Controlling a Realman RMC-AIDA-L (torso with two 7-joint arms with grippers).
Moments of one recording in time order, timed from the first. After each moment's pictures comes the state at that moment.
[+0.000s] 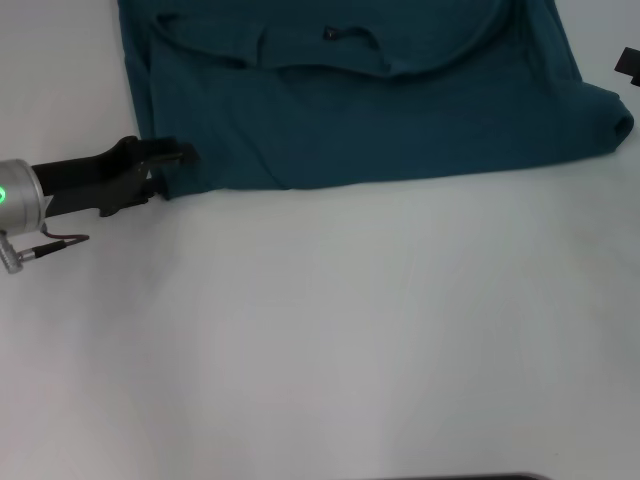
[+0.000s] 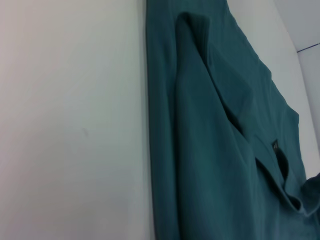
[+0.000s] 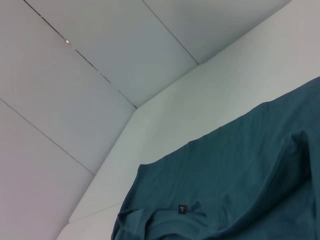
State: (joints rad) left arm -0.51 -2.09 -2.36 -0.58 -1.11 1.13 -2.49; right arm 0.34 1.95 -0.52 -0.69 -1.84 -1.48 1.97
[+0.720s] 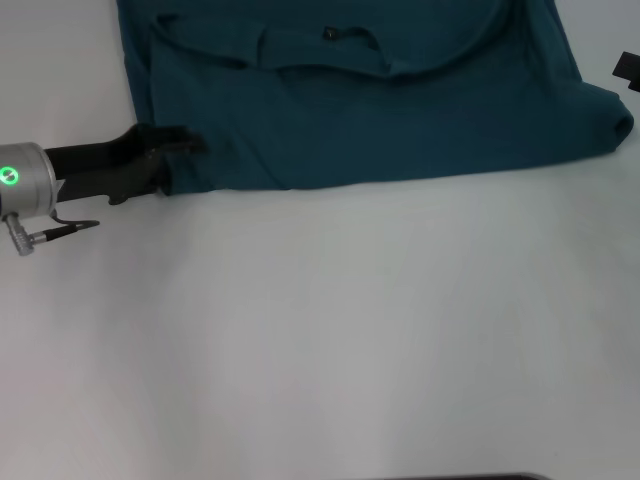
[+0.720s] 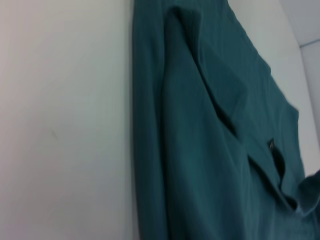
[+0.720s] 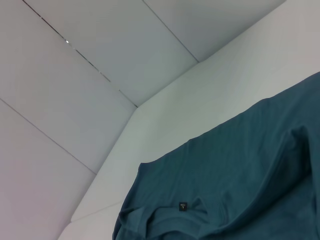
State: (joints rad) left arm -0.56 -2.08 -2.34 -0.57 -1.09 1.11 -2.55; right arm 0.34 1.95 -0.52 -0.67 -1.84 -1.48 1.97
